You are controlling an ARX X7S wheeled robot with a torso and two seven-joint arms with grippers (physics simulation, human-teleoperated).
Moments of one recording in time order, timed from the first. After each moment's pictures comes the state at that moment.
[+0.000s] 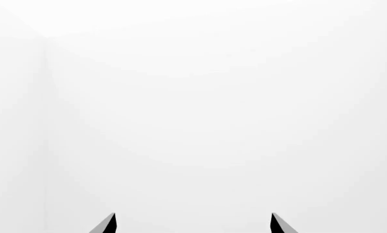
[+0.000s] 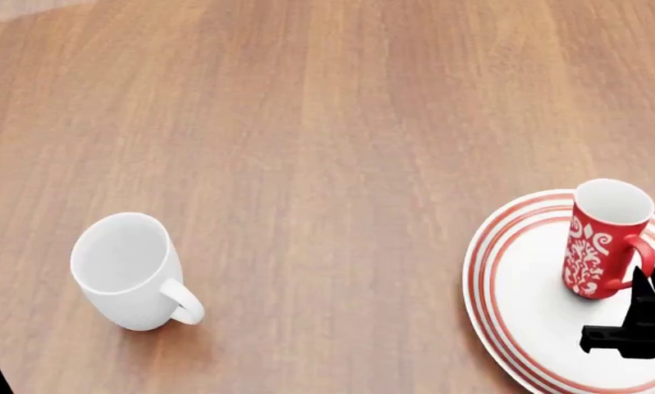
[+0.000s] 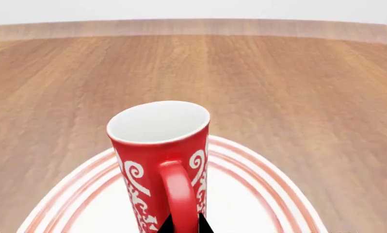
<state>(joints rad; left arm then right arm) 0.12 0.00 0.10 1.05 0.20 -0.18 -0.02 0.69 0.65 -0.35 0.83 0.72 -0.06 -0.27</state>
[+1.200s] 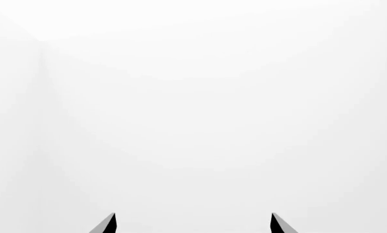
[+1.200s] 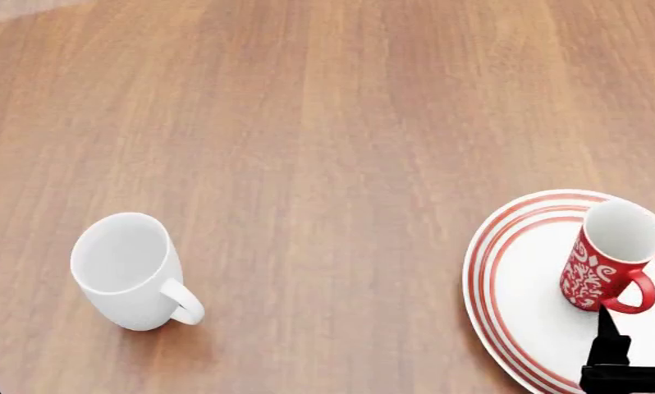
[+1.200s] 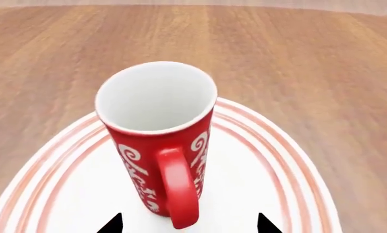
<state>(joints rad) 0.17 0.00 0.10 1.05 0.20 -0.11 -0.01 0.61 0.65 -0.35 0.84 0.70 -0.08 -0.29</state>
